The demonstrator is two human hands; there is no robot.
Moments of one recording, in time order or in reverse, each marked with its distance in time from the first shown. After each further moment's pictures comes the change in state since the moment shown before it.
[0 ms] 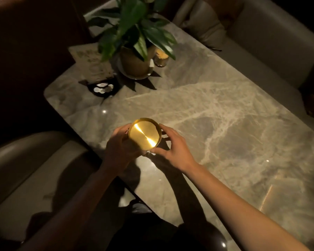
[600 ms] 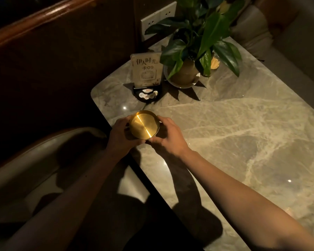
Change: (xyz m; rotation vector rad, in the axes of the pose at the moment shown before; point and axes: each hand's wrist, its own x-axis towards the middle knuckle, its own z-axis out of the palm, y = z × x) left_hand 0.050 -0.094 -0.101 -0.031 0.124 -0.192; right_hand 0.119 -0.059 0.107 -0.033 -0.144 -0.062
